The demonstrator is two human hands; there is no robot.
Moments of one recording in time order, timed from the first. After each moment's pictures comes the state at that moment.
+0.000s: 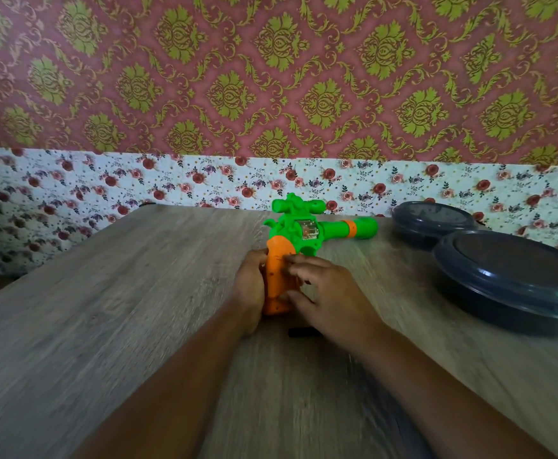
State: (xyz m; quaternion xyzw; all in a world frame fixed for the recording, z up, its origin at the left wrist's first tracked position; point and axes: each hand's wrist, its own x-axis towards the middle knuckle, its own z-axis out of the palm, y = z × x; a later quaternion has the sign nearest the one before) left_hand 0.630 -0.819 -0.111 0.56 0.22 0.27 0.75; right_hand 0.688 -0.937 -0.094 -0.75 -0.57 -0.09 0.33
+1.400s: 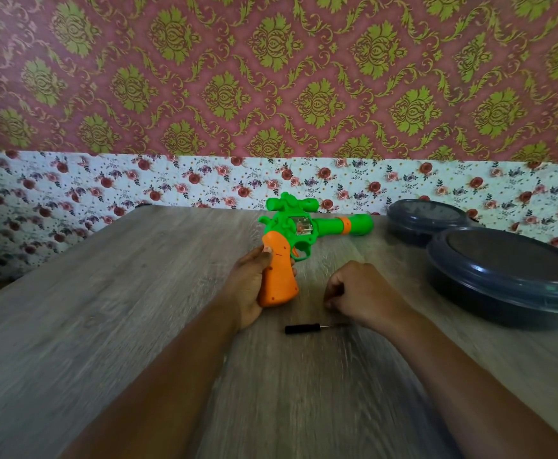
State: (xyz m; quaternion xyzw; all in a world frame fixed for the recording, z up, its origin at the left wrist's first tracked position) left_hand 0.632 -0.809 -0.112 0.51 0.18 0.24 0.81; right_hand 0.722 -0.959 -0.089 -0.87 -0.44 0.01 0.22
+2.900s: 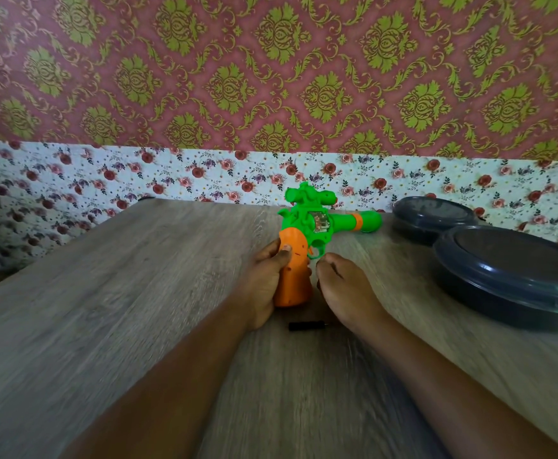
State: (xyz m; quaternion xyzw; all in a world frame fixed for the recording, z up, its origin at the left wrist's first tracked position) left_hand 0.633 -0.831 -0.103 0.57 0.17 0.25 0.77; right_hand 0.701 -0.936 -0.101 -0.78 -0.38 0.06 0.50
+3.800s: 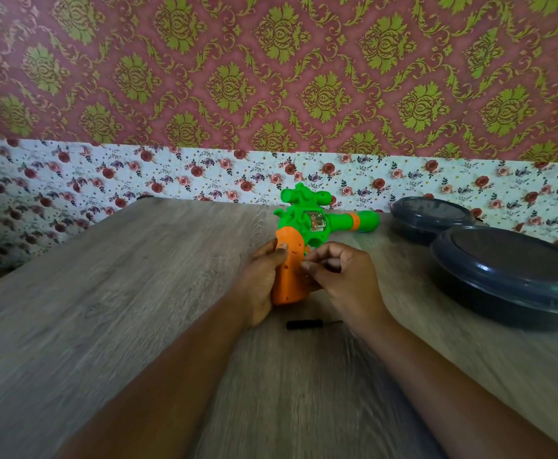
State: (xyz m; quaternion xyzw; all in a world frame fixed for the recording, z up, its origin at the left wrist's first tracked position) left_hand 0.634 -0.829 -0.102 0.54 0.19 0.25 0.78; right_hand 0.702 -0.937 -0.102 -0.68 -0.39 0.04 0.62
